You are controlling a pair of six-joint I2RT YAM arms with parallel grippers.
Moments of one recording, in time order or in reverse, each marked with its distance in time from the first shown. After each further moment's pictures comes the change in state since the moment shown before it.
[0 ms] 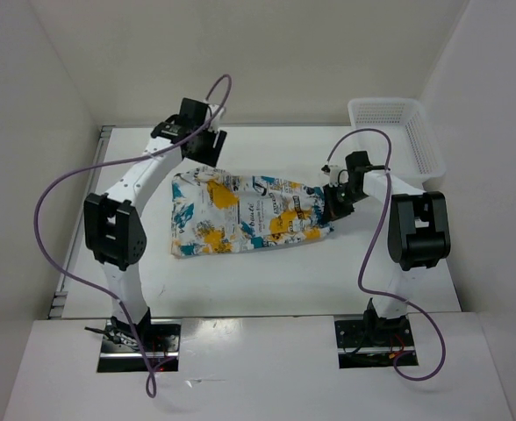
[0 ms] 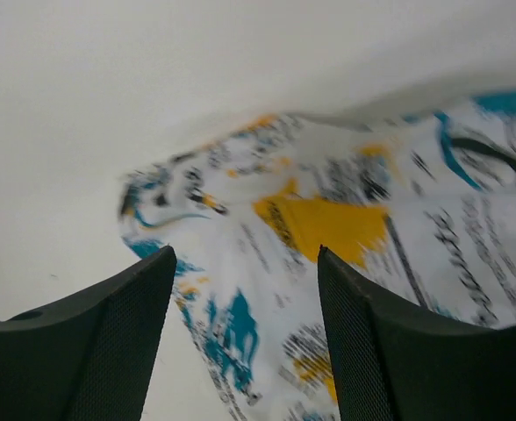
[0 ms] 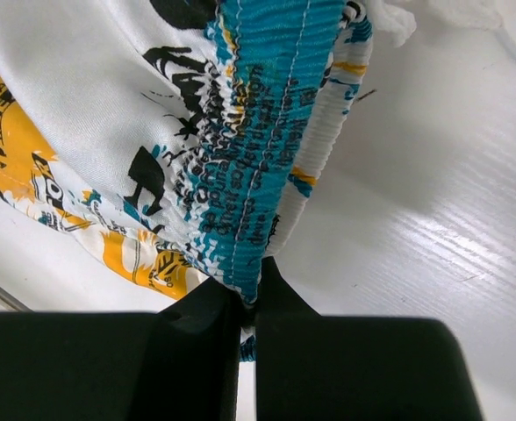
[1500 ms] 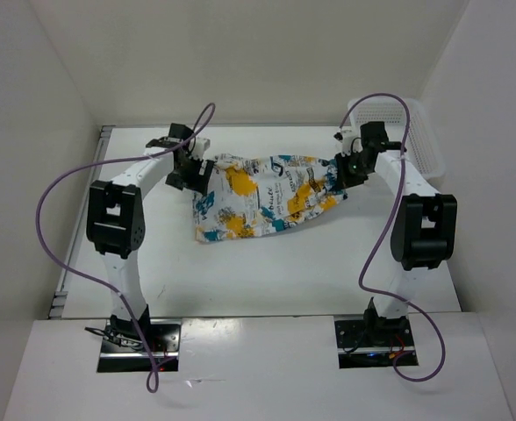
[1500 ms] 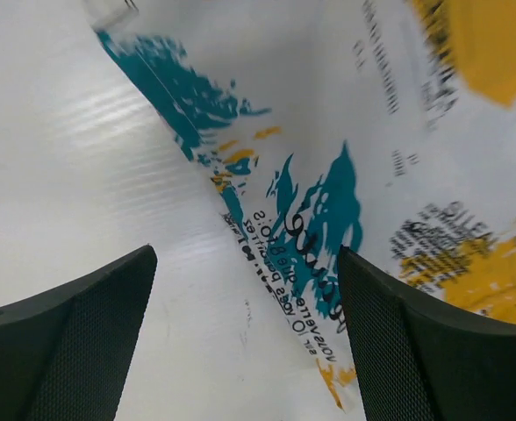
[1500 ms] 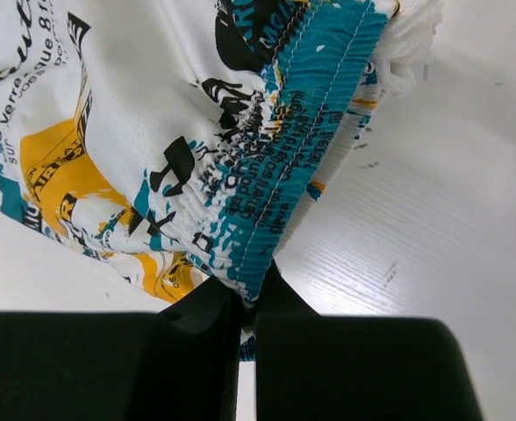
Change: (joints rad) left arm 0.090 0.016 -0.234 0.015 0.169 0.000; right arm -0.056 -0.005 0.269 -0.043 0.097 -0.082
